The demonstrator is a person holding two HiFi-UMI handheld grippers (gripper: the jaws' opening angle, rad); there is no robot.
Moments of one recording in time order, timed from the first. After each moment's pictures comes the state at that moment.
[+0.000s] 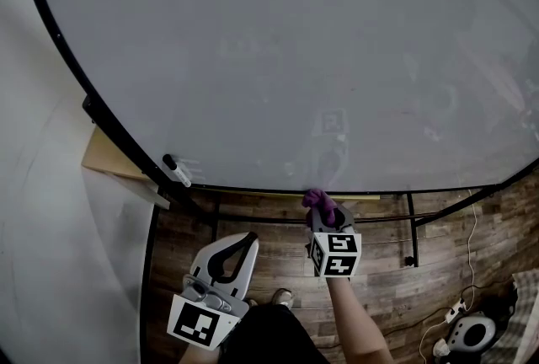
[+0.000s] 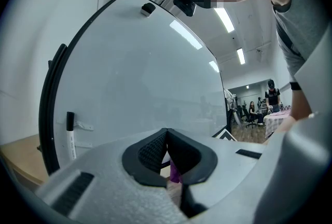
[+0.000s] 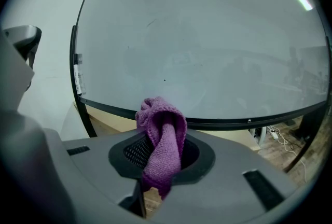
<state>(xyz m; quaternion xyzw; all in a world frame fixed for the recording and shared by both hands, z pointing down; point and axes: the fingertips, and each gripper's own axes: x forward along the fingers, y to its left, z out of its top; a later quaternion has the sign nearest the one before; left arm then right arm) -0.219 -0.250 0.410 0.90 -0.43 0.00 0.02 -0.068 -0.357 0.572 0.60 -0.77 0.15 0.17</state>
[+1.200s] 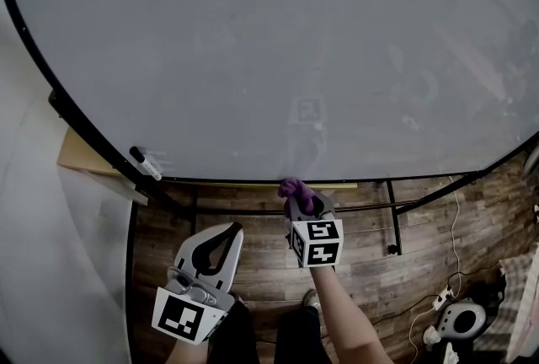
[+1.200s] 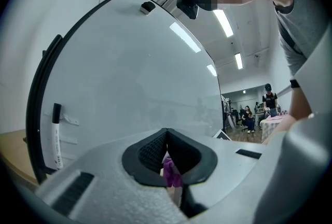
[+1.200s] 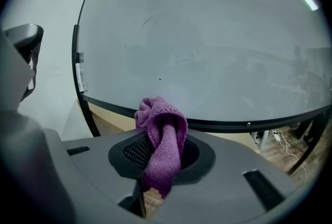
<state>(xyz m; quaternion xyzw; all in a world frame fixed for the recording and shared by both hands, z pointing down) -0.195 -0.252 0.412 0.91 -0.41 -0.02 0.02 -0.061 -0.357 0.572 0.58 -0.78 0.16 0.18</state>
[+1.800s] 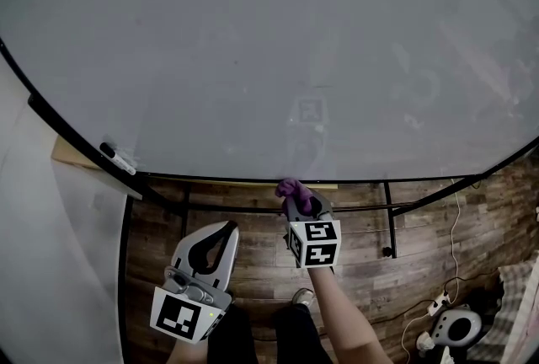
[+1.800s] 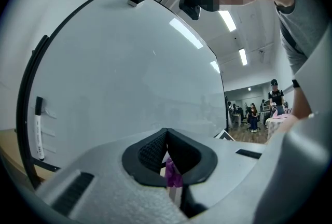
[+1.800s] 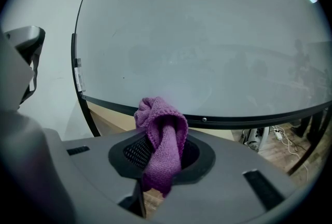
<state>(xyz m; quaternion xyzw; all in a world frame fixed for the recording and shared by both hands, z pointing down) -0.127 -0.252 0.408 0.90 -0.44 -0.02 0.01 0.004 -0.354 0.576 0.57 -0.79 0.17 0.17</state>
